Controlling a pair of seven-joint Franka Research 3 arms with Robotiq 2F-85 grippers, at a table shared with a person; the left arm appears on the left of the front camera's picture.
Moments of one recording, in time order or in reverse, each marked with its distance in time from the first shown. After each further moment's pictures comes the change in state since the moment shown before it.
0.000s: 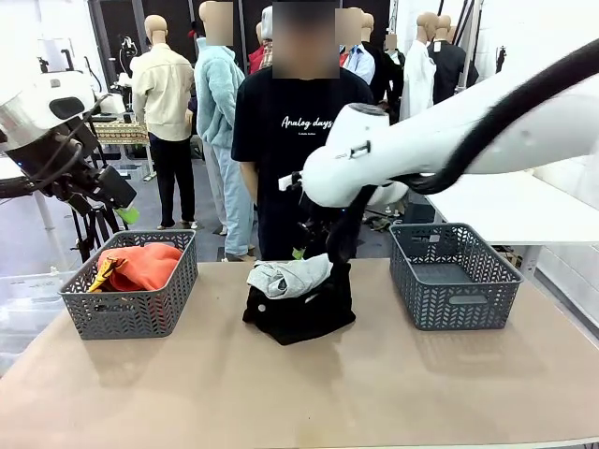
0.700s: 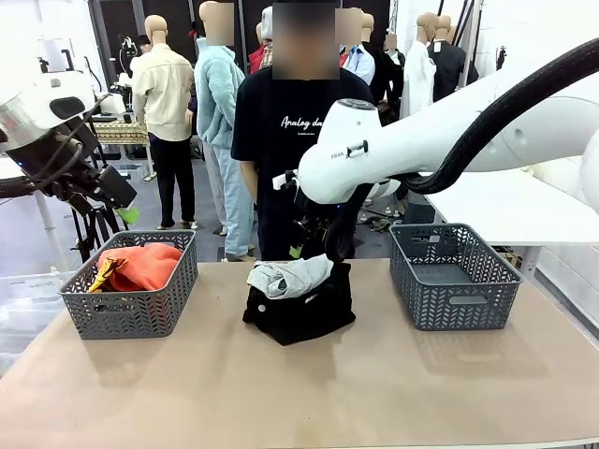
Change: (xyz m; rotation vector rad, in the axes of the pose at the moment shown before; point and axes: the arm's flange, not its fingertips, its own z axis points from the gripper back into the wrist) left arm 0.000 0.000 0.000 0.000 -0.001 0.000; right arm 0.000 0.017 0.014 -0.026 -0.007 0.031
